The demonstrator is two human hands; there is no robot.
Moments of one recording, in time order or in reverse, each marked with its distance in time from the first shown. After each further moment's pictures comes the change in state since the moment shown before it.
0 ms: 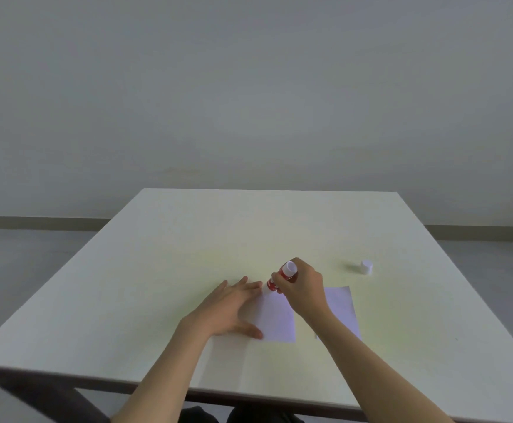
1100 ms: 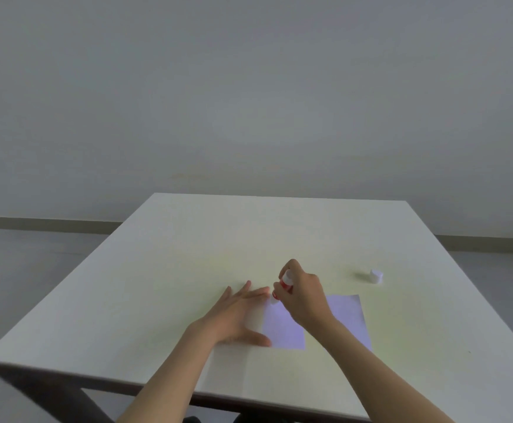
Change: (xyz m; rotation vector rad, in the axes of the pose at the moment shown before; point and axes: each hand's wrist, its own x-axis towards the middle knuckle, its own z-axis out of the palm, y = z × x) left_hand 0.000 -0.014 0.009 -0.083 -0.007 0.001; right_hand -0.007 -0.013 0.005 -0.240 -0.091 -0.227
